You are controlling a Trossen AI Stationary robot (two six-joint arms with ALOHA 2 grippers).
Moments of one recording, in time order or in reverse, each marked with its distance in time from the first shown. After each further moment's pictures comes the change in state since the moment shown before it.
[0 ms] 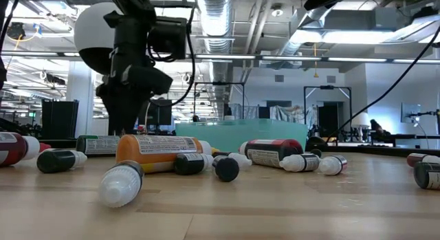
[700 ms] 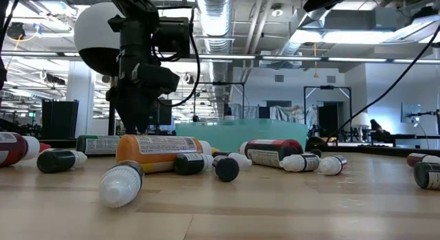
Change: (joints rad) left arm 0.034 0.000 0.000 0.078 0.038 0.068; right arm 0.000 0.008 0.000 0.000 0.000 0.006
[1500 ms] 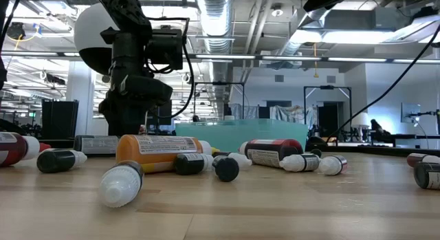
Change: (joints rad) left arm 0.009 0.000 -0.107 0.100 0.049 0.035; right arm 0.000 0.000 0.000 0.000 0.000 0.000
